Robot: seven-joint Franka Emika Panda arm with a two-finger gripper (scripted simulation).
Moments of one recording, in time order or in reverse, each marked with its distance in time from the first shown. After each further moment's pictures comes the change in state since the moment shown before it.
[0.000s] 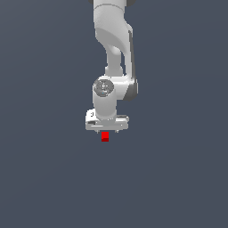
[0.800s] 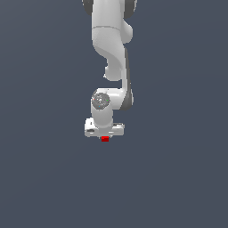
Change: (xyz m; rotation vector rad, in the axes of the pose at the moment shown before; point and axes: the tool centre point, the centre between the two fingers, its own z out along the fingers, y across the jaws) arm 0.000 0.015 0.059 -0.001 -0.005 -0.022
